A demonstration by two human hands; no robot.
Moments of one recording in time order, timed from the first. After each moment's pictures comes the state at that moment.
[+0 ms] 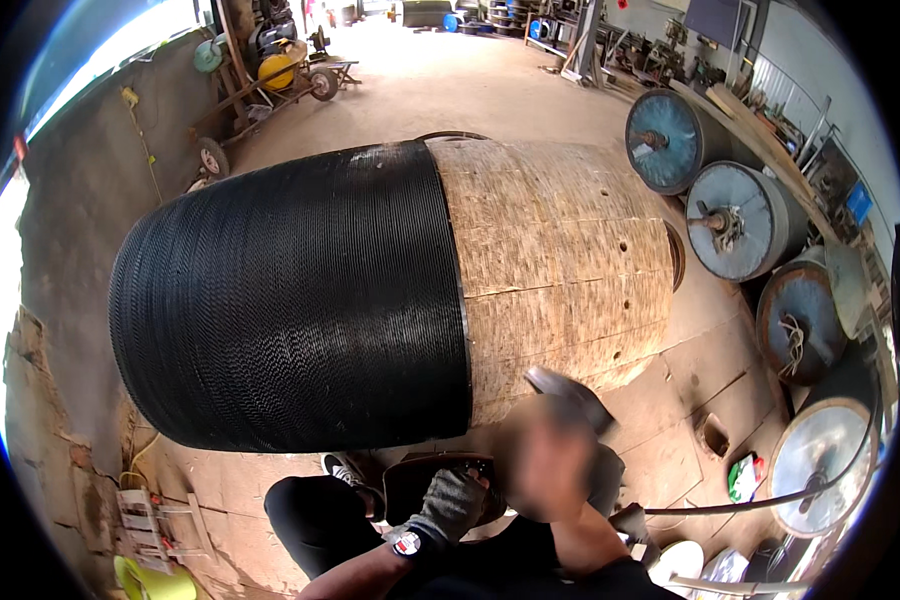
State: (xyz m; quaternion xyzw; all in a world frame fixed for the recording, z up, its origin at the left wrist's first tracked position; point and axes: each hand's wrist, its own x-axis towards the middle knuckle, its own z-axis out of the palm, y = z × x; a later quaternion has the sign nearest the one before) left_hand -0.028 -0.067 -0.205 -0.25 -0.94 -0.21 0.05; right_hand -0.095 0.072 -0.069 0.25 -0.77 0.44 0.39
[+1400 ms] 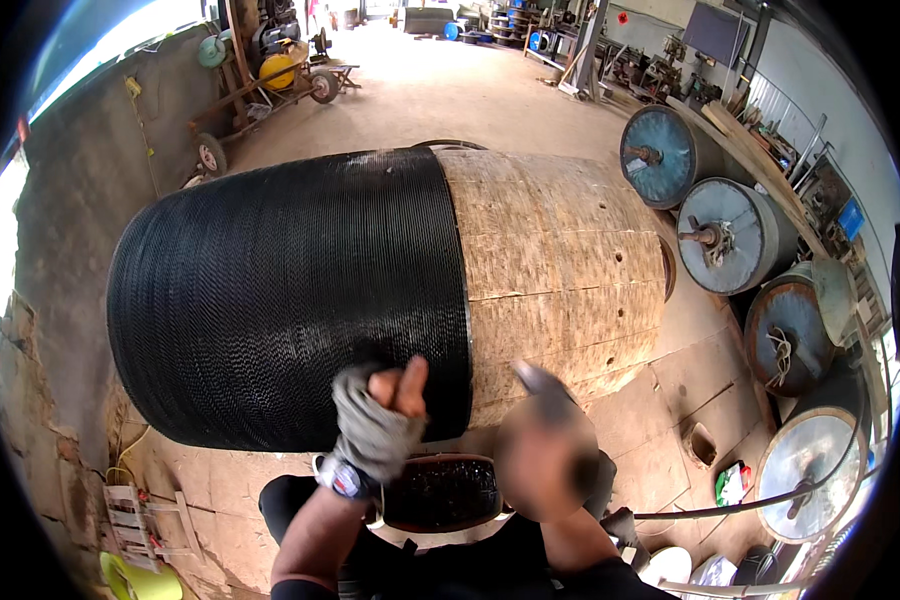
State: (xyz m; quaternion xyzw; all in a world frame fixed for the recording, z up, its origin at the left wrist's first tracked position) left_hand -0.114 -0.168 -0.057 -0.18 -0.86 -0.19 0.44; right_hand -0.096 0.067 -0.077 0.23 -0.87 0.31 0.31
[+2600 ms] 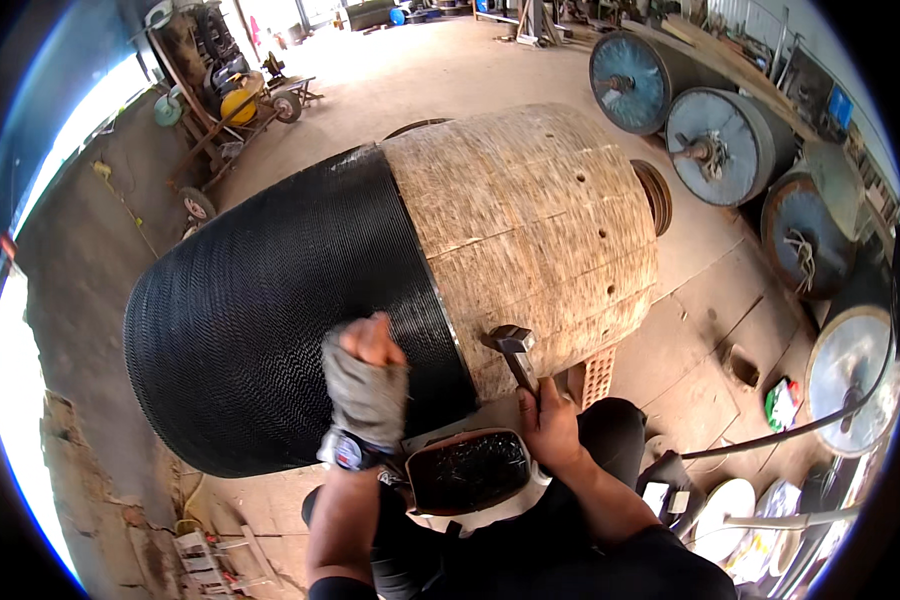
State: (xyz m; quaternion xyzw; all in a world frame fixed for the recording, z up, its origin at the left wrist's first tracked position) left_hand -0.143 -0.153 -0.056 -0.16 -0.84 -0.16 0.49; right_hand -0.073 0.086 -0.133 0.03 -0.89 0.41 0.18
